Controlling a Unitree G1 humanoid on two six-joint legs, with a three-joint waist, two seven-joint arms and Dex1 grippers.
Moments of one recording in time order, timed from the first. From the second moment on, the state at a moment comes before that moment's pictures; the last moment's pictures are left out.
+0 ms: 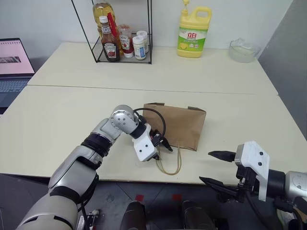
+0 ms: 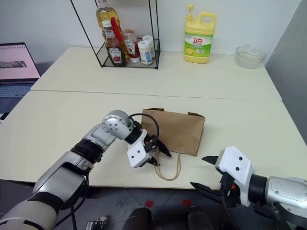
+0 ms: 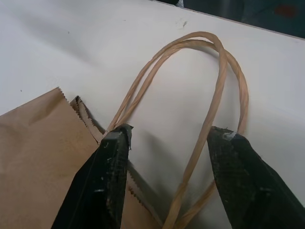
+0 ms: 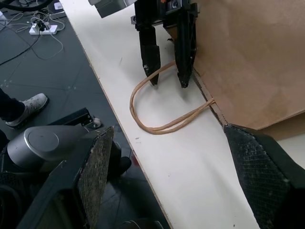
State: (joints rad) left arm -0.90 0.50 -0.56 0.63 0.01 -0.95 -1.55; right arm 0.40 -1.28 -0.33 -1.01 1.12 0.55 0.33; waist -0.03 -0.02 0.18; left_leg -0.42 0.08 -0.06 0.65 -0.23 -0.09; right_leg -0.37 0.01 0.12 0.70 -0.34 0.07
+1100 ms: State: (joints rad) left arm -0.76 0.51 -0.40 0.33 -0.18 -0.32 -1.49; right arm -0.04 -1.15 0.34 -0.87 0.18 0.33 0.77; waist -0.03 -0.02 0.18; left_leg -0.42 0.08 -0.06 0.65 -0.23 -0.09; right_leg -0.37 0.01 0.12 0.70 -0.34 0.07
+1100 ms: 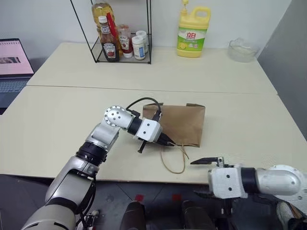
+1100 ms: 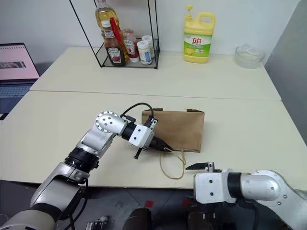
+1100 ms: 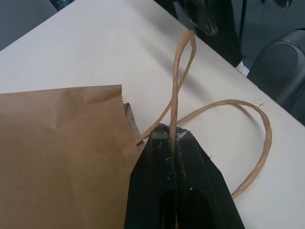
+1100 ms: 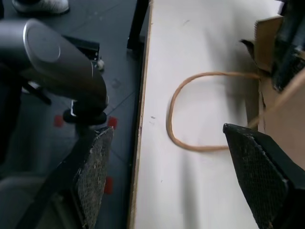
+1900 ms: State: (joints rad) left arm -0.76 0.51 -0.36 0.32 -0.18 -0.28 -1.47; right arm -0.21 -0.82 0.56 -0.58 -0.31 0.10 0.91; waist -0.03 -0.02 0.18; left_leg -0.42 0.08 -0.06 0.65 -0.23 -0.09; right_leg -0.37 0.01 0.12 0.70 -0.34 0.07
